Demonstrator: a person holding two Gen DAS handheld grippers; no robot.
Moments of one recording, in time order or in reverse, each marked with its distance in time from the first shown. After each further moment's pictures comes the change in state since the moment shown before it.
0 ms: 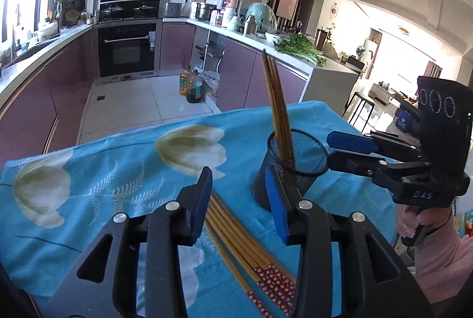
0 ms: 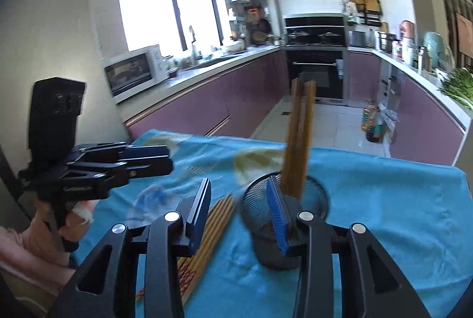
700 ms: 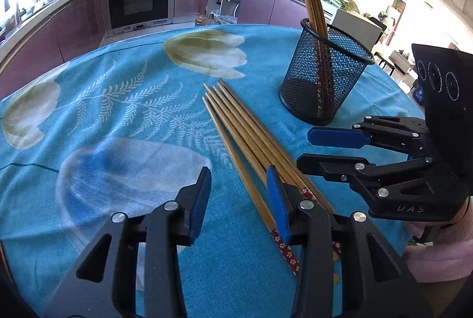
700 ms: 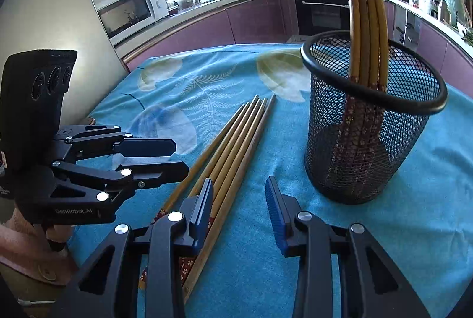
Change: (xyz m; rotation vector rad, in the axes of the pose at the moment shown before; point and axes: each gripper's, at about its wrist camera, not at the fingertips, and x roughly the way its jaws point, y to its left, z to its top) left arm 0.057 0.012 -0.085 -0.033 0.250 0.077; right arm 0.079 0.013 -0.064 0.071 0.271 0.011
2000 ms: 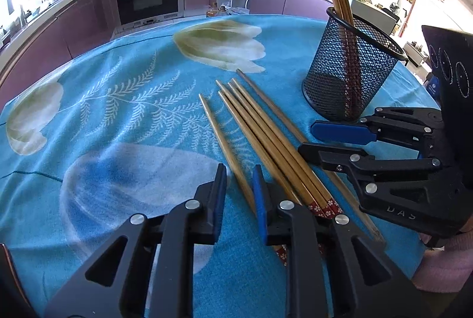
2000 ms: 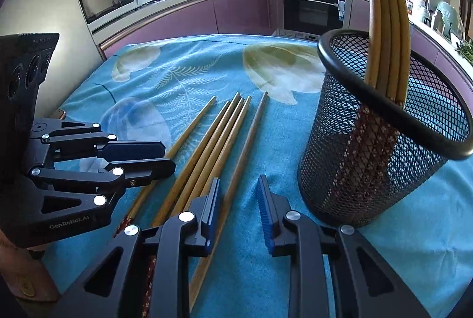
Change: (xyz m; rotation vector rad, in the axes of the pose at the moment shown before) left arm 0.023 0.008 0.009 -0.003 0.038 0.068; right arm 0.032 0.003 0.015 -0.016 0.039 -0.118
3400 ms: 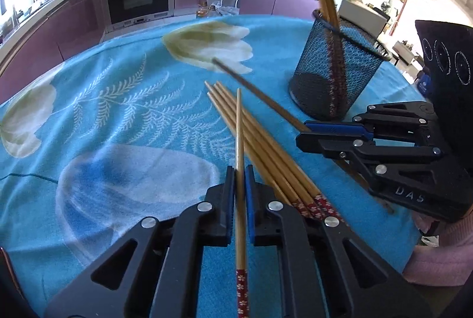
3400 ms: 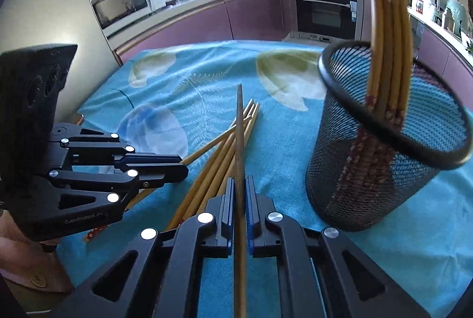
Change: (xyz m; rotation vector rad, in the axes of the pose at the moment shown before) left arm -0.010 -0.003 0.001 0.013 -0.005 -0.067; right arm -0.025 -0.004 0.002 -0.019 -0.045 0.087
